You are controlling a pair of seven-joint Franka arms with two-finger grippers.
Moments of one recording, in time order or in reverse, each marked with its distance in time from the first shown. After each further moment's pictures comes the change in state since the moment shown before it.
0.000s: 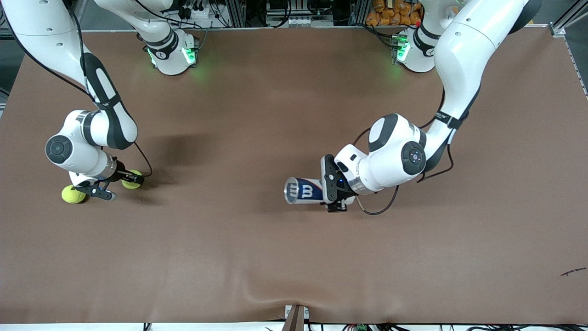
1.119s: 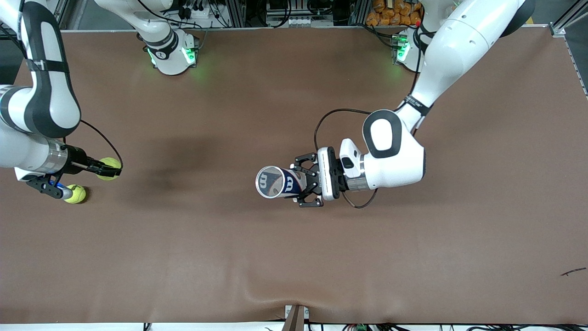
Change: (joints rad) left arm -0.020 0.028 -0.042 0.034 -0.912 0.062 0.545; right arm -0.011 -0.180 -0.008 0.268 0.234 -0.581 0.007
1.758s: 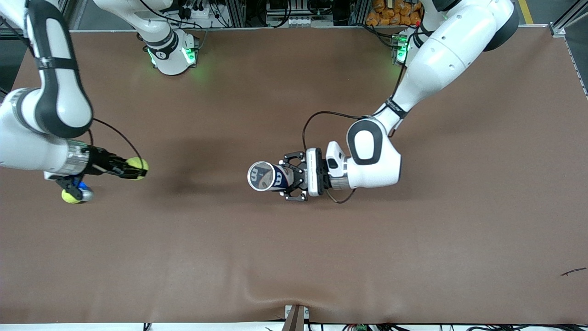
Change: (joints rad) left arm -0.061 0.109 -0.002 -0.003 -0.130 -0.001 0.162; right arm 0.105 0.003 0.014 0.006 0.129 -0.014 0.145
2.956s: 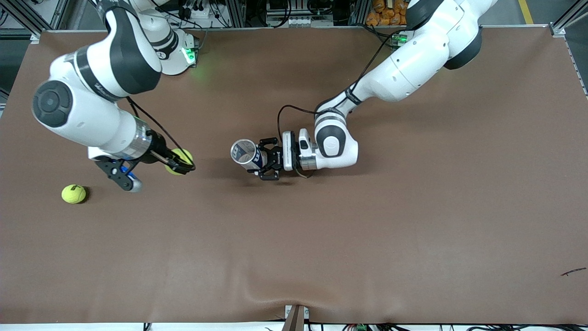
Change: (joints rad) left arm -0.161 0.188 0.002 0.002 -0.558 -0.003 0.695; right arm 0.294 0.004 0.004 0.311 -0.198 -0.141 0.554
